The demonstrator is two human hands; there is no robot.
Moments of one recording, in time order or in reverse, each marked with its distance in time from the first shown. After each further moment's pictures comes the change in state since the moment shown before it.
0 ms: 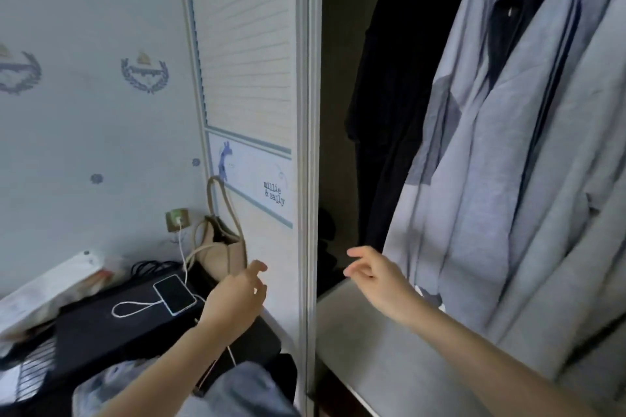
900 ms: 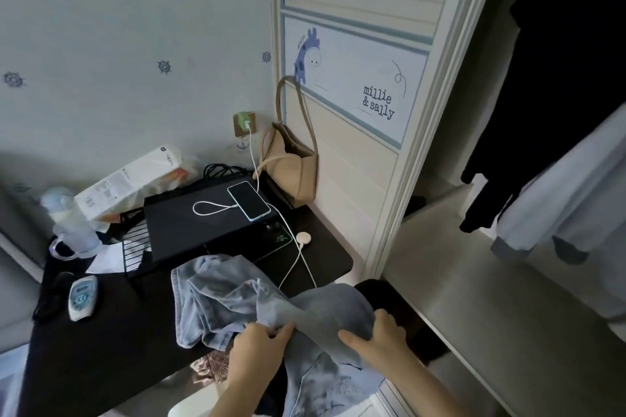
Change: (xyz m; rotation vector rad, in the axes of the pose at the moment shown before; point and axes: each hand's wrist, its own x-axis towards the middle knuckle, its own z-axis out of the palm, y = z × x) left_hand -0.135 -0.176 0.067 -0.264 -0.255 -0.734; right_hand -0.036 0.058 0.276 -0.313 -0.347 0.471
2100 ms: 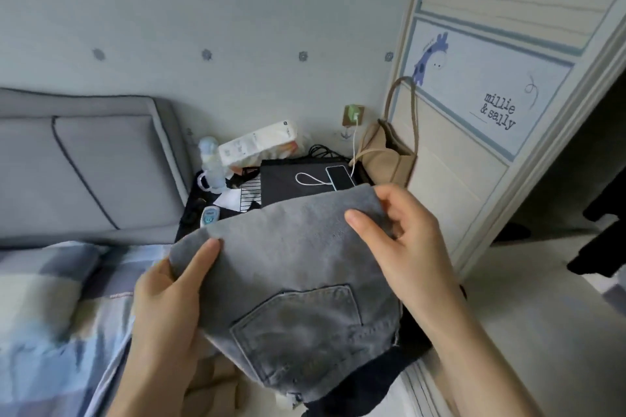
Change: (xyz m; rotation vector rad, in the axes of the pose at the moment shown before) left_hand -0.181 -0.039 -0.159 -1.134 0.716 0.100; right_hand -0.155 -0.171 -0.087 0.620 0.109 -0.990
